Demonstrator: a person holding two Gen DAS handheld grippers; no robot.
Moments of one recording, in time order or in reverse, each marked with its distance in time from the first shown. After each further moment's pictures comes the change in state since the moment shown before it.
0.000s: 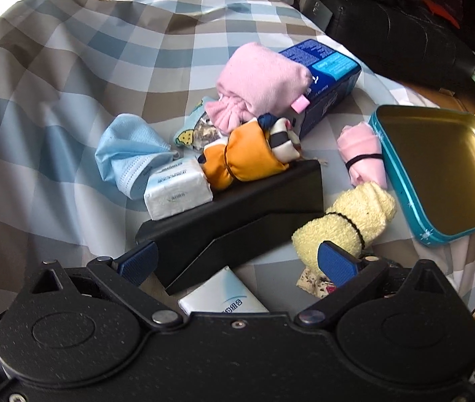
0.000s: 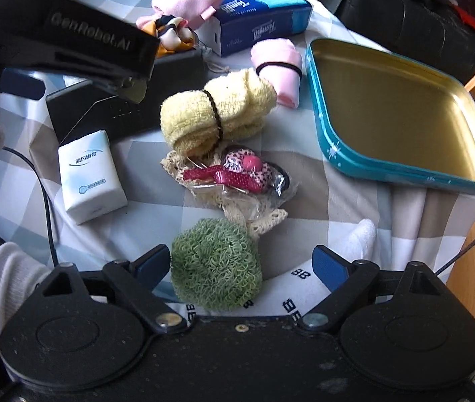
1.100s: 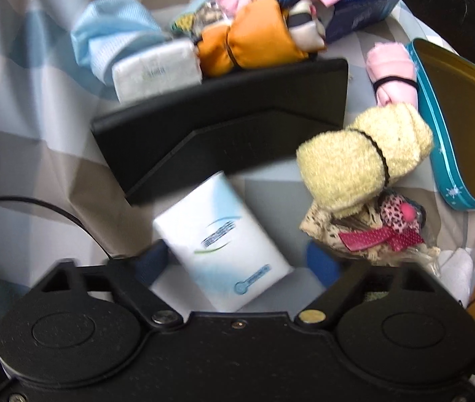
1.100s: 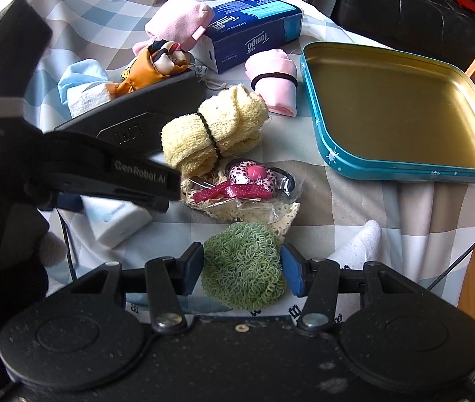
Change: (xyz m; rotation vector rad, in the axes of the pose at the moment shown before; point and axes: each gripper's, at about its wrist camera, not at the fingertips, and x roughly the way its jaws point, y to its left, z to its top) left arm 0.048 -0.004 -0.026 -0.138 0.287 -0.013; right arm -0.007 -0.017 0.006 0.074 -0.043 0.077
